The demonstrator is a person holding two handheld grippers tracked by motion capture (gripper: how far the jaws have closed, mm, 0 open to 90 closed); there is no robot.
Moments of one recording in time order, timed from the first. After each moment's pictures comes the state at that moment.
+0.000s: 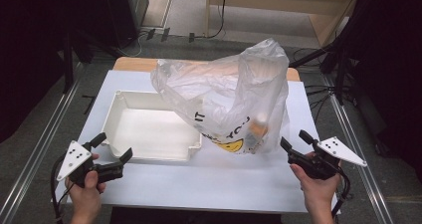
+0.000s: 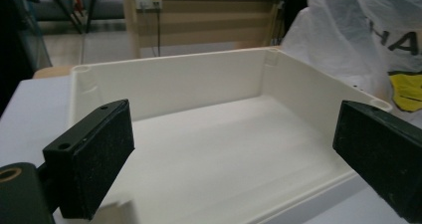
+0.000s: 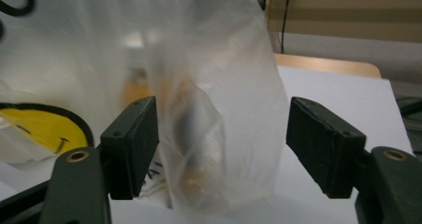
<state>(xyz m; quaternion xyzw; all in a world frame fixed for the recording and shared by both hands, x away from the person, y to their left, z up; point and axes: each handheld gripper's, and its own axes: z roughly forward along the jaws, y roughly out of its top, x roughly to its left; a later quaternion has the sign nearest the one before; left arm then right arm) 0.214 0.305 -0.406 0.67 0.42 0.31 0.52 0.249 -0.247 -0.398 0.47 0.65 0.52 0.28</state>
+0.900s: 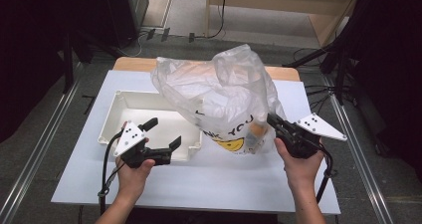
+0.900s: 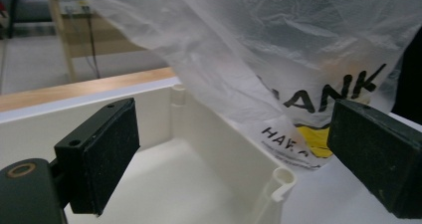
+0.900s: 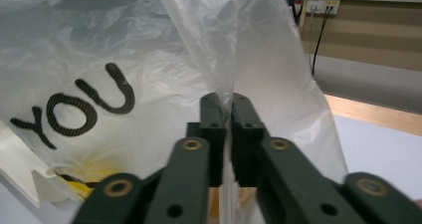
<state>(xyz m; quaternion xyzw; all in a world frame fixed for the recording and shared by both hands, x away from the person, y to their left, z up) 0.256 0.201 -0.382 0.70 0.37 0.23 0.57 0.281 -0.199 -0.358 0.42 0.67 0.55 0.26</state>
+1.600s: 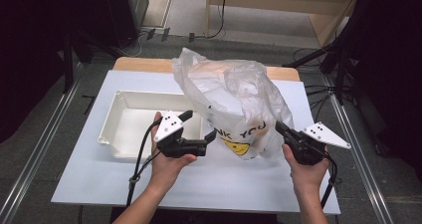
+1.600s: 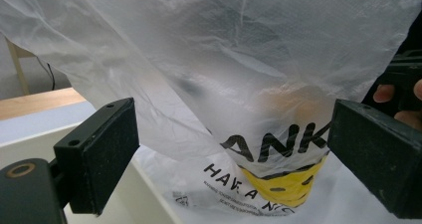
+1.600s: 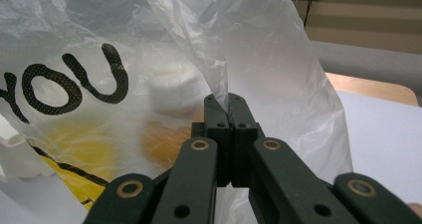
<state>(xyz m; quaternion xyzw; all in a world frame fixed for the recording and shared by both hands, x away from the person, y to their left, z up) 0.279 0.126 -0.367 0.71 0.36 0.20 0.58 0.277 -0.222 -0.386 0.45 0.67 0.53 0.27</state>
